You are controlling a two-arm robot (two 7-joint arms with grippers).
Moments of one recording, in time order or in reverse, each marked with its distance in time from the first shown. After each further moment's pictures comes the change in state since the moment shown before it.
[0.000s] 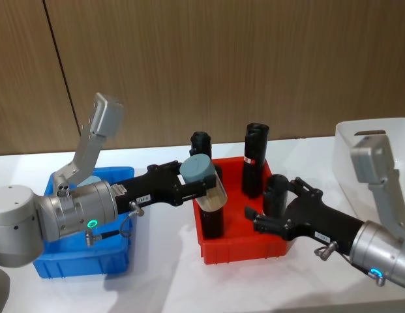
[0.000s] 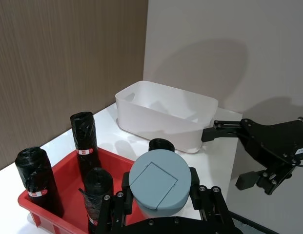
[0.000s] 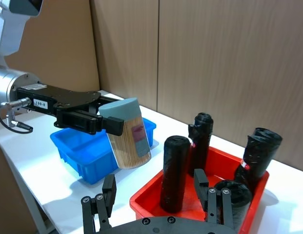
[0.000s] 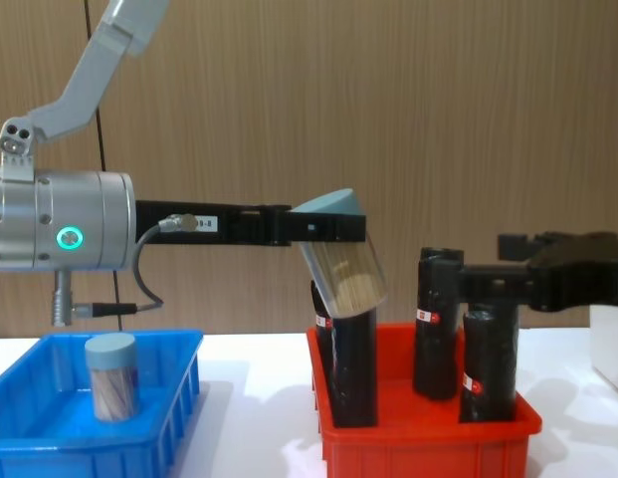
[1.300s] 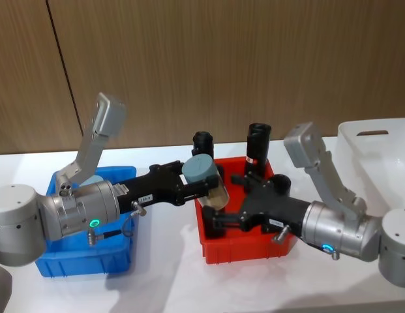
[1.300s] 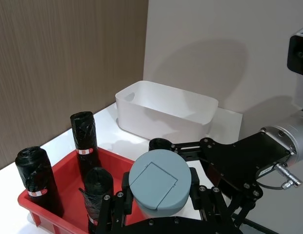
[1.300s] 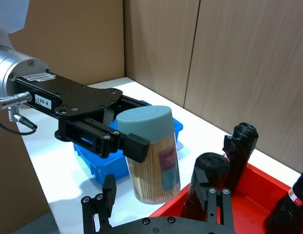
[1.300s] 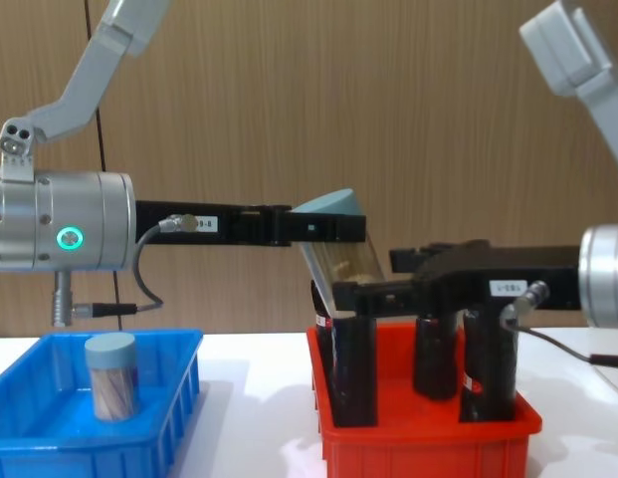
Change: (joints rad) left arm 0.000 0.000 0.000 0.000 0.000 0.000 0.000; right arm 0.218 -0.123 -0.092 0.238 -0.143 0.007 0.145
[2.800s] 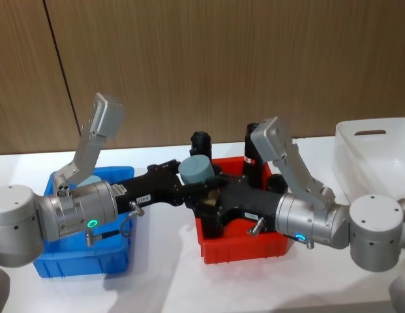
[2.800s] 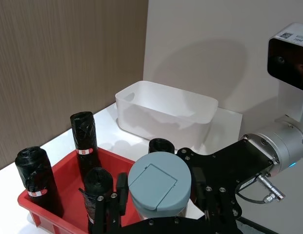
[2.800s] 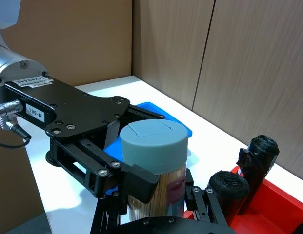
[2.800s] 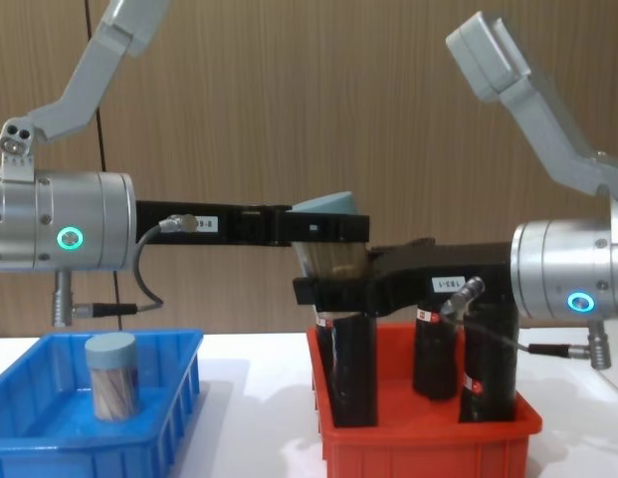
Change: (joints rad) left arm 0.000 0.000 0.000 0.000 0.000 0.000 0.000; right arm 0.094 -0.060 -0.053 0.115 -0.044 -0.019 0.009
